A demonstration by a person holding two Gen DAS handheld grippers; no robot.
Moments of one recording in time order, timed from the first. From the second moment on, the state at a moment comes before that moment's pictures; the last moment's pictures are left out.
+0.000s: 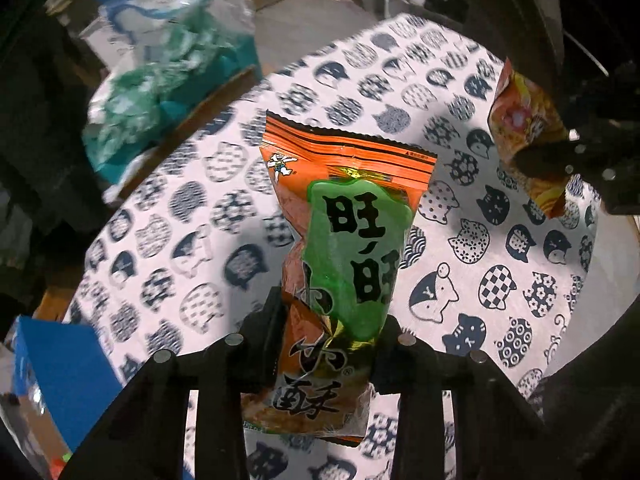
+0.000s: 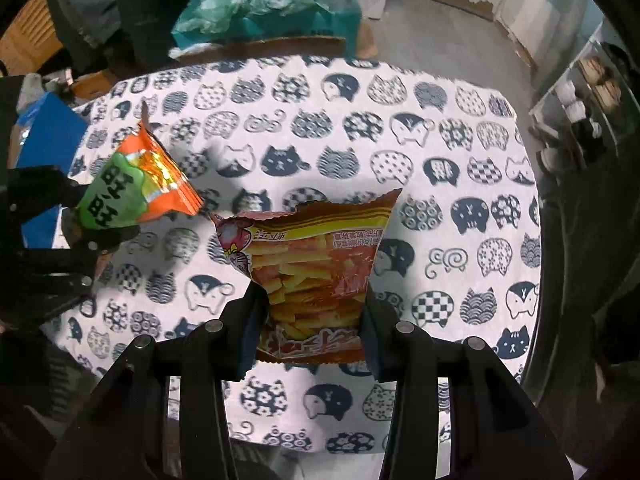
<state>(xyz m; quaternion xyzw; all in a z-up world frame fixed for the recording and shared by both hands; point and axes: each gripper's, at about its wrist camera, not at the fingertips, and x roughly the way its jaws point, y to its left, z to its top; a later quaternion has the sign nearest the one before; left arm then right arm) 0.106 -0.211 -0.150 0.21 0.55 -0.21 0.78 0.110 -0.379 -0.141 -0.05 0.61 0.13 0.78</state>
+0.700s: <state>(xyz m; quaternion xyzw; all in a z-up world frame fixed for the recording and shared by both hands) 0.072 -0.100 -0.047 0.12 0.50 -0.12 0.85 0.093 -0.290 -0.075 -0.08 0.55 0.20 0.81</state>
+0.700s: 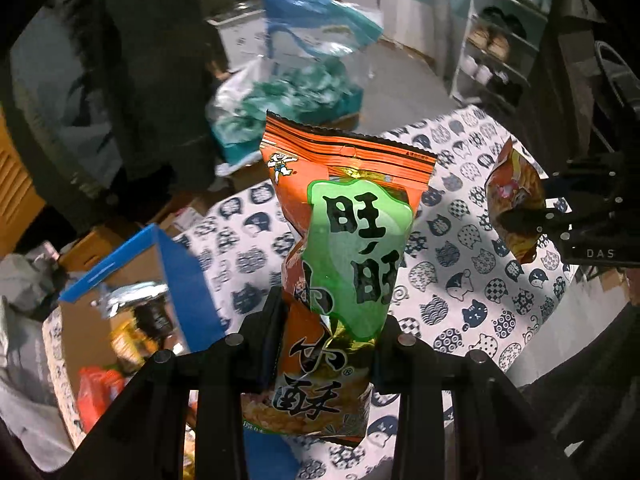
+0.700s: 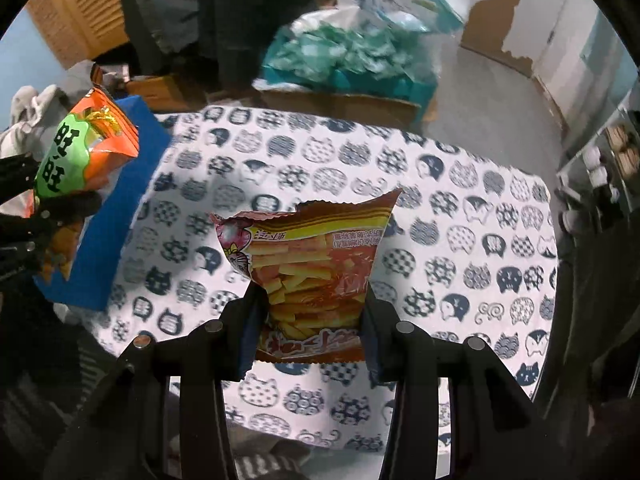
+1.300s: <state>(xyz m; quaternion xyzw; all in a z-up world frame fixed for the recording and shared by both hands) 0.035 -0.011 -0.025 0.08 0.47 -0.05 0.87 0.080 -0.192 -0.043 -0.10 0.53 0.27 0.80</state>
